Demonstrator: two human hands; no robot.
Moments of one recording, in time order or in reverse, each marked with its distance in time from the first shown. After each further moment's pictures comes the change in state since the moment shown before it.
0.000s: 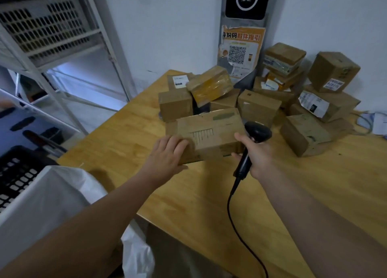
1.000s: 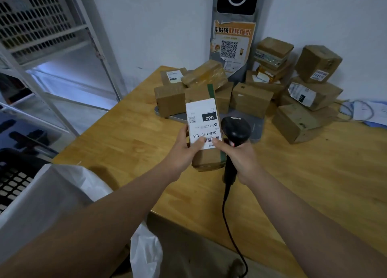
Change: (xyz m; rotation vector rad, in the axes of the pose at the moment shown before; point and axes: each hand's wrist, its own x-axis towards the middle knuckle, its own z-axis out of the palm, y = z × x) left_hand 0.013 0.041 -0.038 -1.580 -0.205 -0.692; right_hand -0.061 0.031 0.038 -0.123 -0.144 -0.195
